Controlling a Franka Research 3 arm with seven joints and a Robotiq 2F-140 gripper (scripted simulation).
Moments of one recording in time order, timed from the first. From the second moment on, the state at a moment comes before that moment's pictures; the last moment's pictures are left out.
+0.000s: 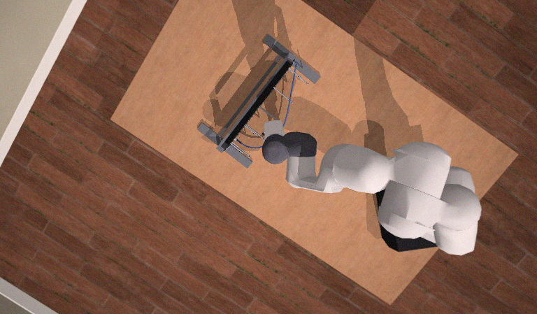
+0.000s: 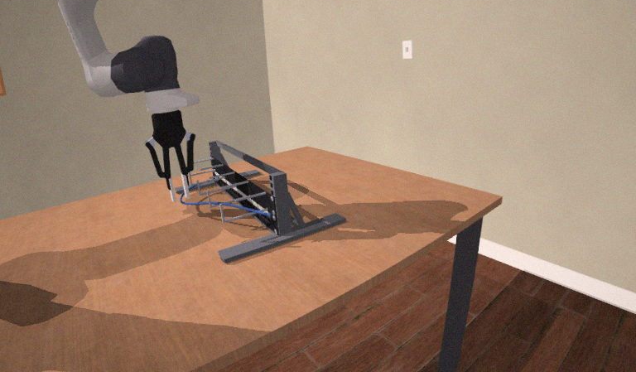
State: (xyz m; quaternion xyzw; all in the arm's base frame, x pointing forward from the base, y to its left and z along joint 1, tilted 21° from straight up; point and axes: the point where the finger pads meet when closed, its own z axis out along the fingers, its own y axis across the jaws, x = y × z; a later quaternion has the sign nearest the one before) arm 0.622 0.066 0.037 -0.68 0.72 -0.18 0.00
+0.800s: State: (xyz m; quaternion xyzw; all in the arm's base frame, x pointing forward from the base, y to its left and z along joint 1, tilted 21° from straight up) arm 0.622 0.066 0.037 -0.68 0.72 -0.18 0.00
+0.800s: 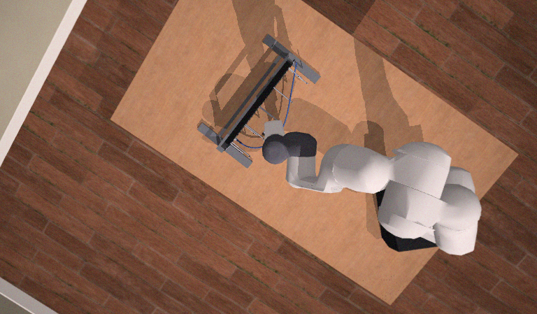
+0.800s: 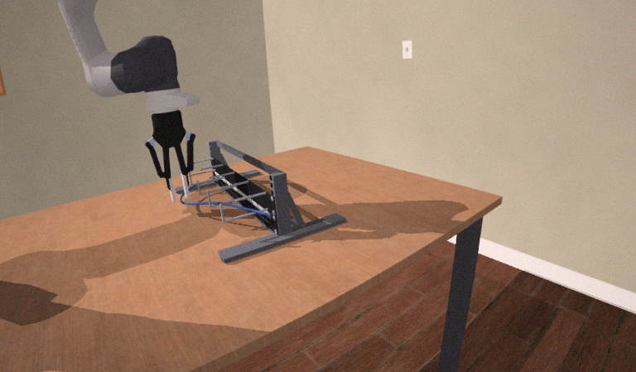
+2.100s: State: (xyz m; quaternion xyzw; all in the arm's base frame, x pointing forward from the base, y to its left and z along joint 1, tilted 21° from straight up) arm 0.622 0.064 0.032 -0.68 0.72 -0.18 0.00
